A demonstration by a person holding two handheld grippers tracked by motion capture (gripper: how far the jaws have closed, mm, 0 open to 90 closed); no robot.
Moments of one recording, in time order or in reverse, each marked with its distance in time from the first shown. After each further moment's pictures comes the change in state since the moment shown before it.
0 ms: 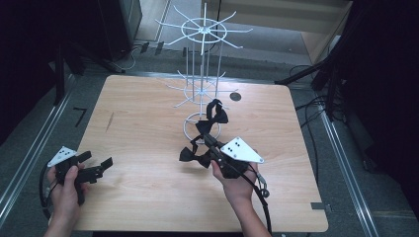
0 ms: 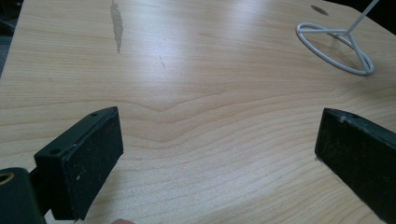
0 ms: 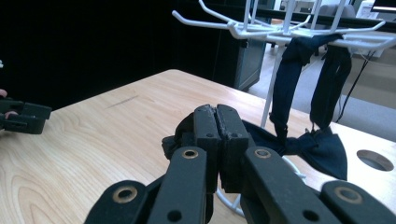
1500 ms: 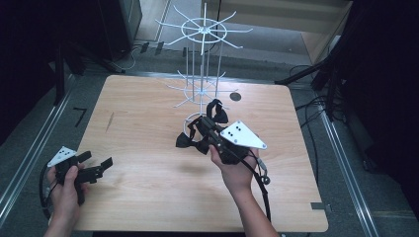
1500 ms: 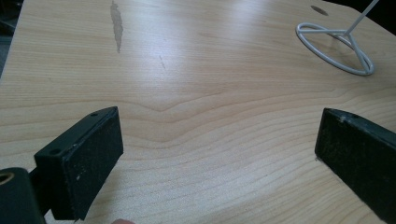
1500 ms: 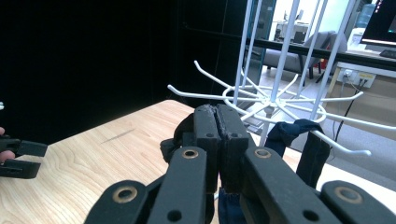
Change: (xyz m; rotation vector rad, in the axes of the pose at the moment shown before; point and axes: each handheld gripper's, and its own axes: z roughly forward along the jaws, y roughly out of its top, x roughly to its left) left arm 0.000 0.000 0.000 -0.002 -0.001 0.001; right arm -0.004 0.047 0.006 -0.076 -0.005 -0.031
